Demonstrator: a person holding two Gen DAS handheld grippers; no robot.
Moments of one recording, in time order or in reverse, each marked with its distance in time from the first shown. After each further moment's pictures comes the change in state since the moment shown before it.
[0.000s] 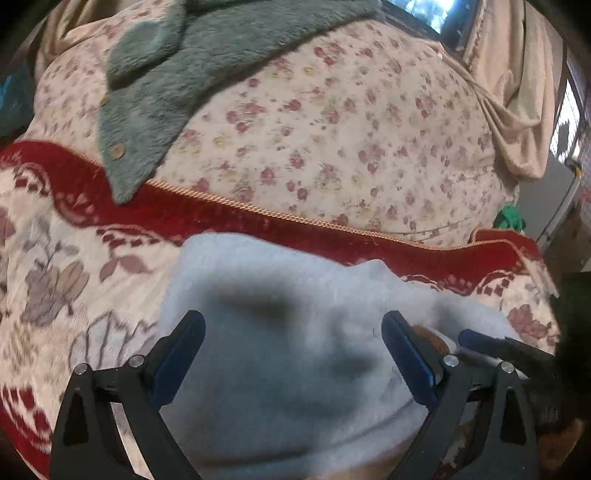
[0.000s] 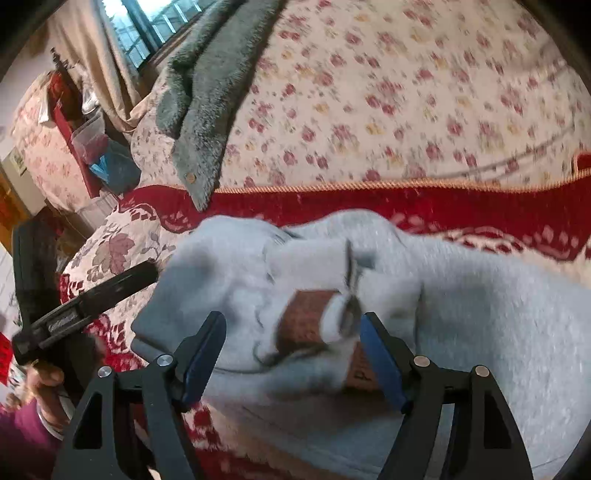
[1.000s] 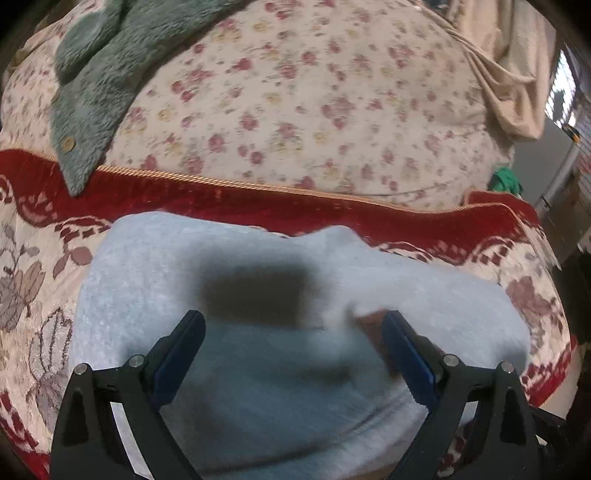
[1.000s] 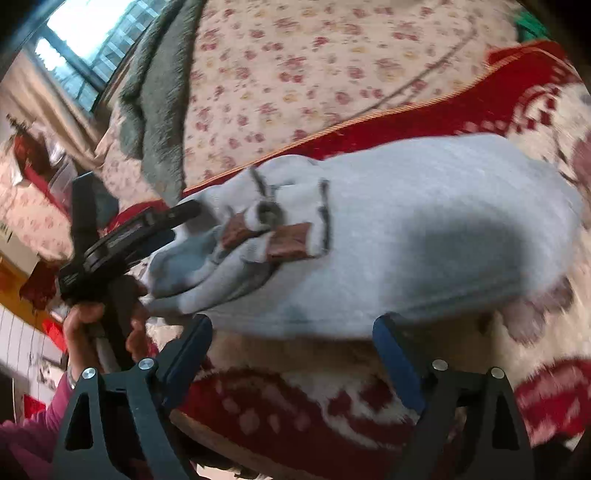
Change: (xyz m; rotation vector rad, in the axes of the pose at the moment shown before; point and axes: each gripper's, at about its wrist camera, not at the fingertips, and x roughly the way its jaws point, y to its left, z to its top) left arm 0.040 -0.058 -0.005 0.062 0.124 -0.042; right arm -0.077 -0.062 -0.085 0.335 0.038 -0.035
